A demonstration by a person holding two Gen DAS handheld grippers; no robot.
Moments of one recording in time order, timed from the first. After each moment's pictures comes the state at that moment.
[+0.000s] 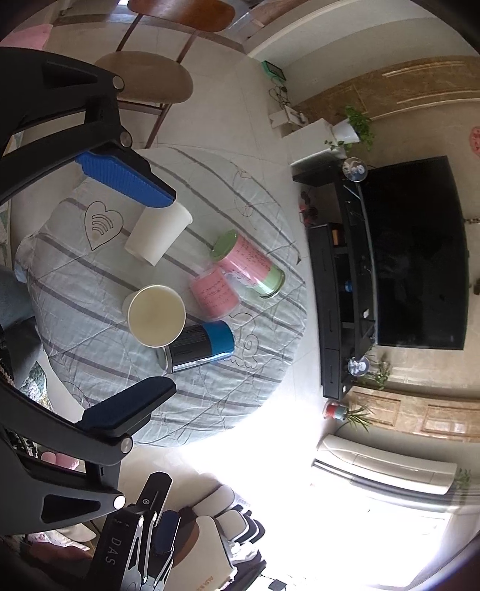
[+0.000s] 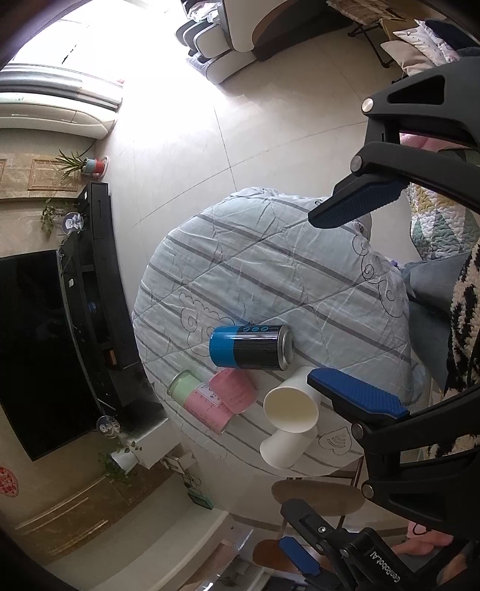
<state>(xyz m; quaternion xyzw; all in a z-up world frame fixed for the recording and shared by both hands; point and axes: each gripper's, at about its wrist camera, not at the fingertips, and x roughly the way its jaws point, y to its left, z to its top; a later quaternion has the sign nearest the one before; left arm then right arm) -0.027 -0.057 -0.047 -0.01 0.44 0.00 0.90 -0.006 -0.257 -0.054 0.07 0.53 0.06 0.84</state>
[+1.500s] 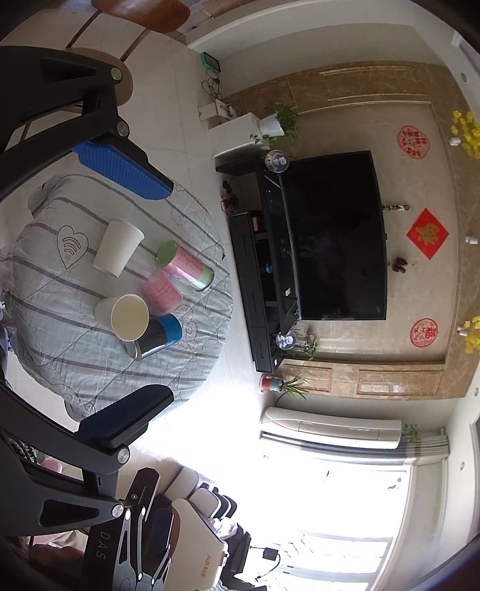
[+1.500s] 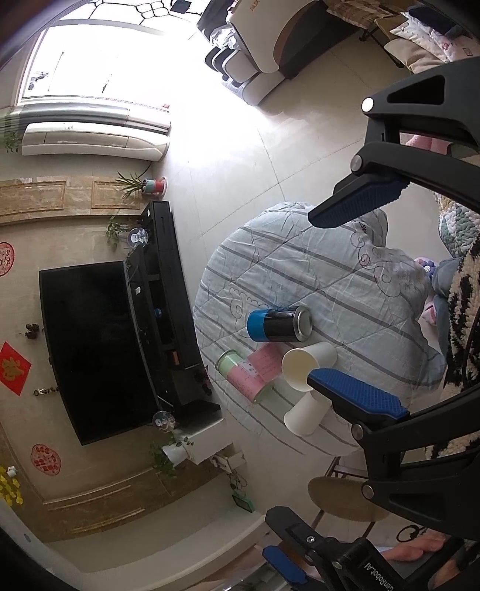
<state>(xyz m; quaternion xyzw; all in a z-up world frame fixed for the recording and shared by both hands) -0.123 -0.032 0.012 0.02 0.28 -0.04 0.96 -0.108 -0.224 0.004 0.06 0.41 0.03 0.91</state>
